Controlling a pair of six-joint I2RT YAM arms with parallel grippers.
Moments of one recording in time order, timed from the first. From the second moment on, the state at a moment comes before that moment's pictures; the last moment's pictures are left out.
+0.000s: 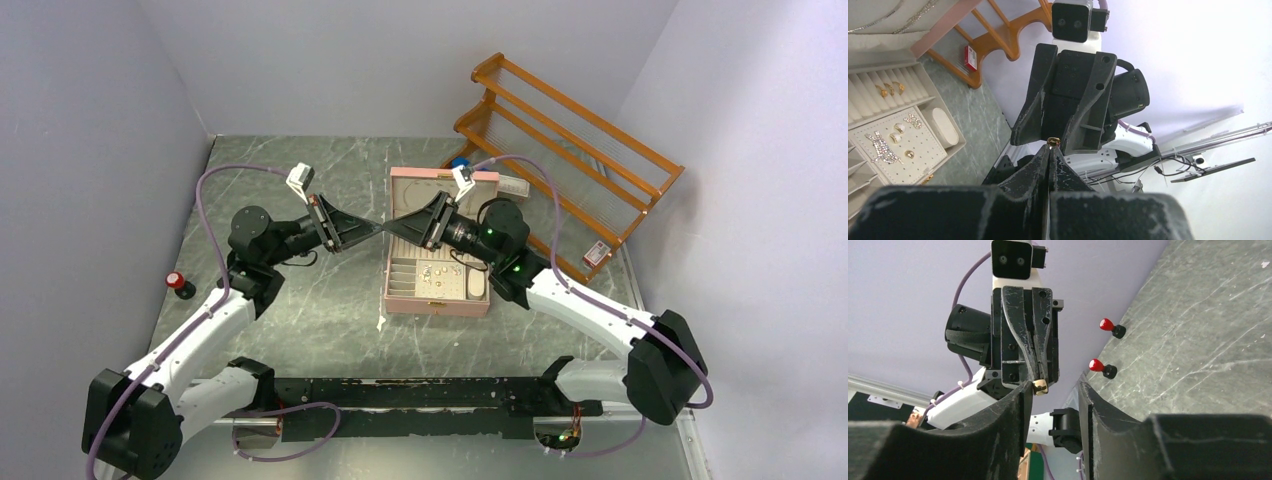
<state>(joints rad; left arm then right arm) -0.37 1.00 0.62 0.53 0.75 -1.27 0.72 1.23 0.79 0.52 -0.39 1.06</state>
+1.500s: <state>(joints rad) -0.37 1.01 0.60 0.54 0.75 -1.32 0.72 1.25 0.80 0.56 -0.41 1.07</state>
